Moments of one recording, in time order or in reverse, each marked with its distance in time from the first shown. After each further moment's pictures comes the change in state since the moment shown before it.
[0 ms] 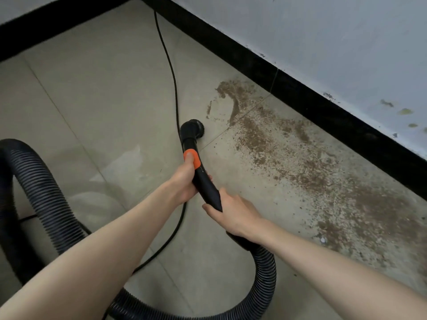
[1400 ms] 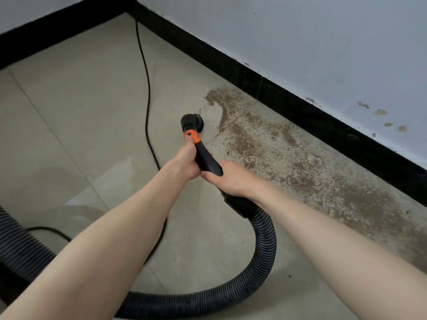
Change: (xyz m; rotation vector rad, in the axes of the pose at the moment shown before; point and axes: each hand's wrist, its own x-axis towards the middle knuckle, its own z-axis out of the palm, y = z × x) left_hand 0.011 0.037 0.048 -0.142 -0.060 0.036; right_hand 0.035 0.003 -0.060 0.185 0.086 -0.040
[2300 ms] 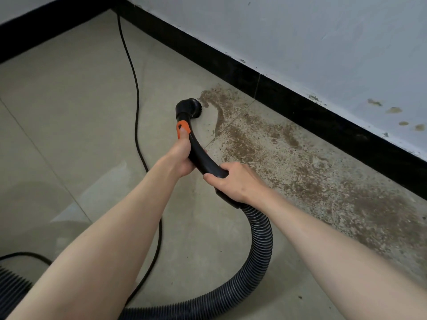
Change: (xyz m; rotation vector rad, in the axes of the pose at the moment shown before) left_hand 0.043 0.024 0.009 0.167 -0.042 0.049; right_hand 0.026 0.023 -0.008 0.056 0.145 0.064
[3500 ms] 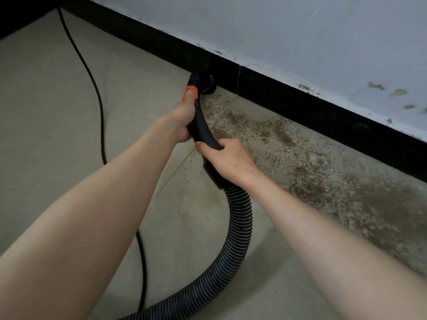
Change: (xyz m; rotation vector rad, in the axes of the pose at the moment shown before) left_hand 0.061 0.051 0.077 0.392 -0.092 0.188; right_hand 0.059 0.003 -0.018 0.385 0.264 0.127
